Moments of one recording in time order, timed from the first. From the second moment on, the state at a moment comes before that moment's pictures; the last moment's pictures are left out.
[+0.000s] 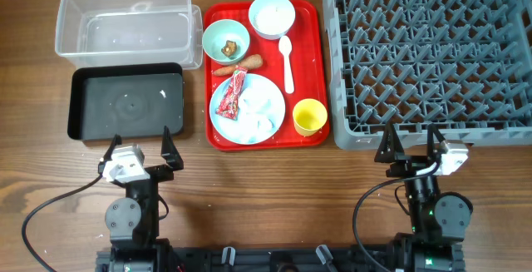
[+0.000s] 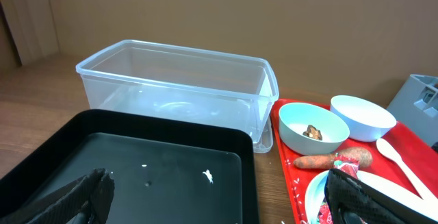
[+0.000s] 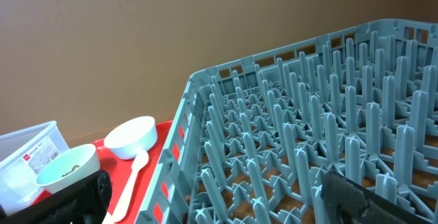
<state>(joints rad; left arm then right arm) 0.02 0.01 0.01 -0.06 -0.11 -0.14 -0.12 0.01 0.01 0.01 -0.16 0.29</state>
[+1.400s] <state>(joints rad) 0.02 0.30 0.25 -0.07 0.01 -0.11 -0.12 0.08 0.18 0.11 -0.24 0.27</state>
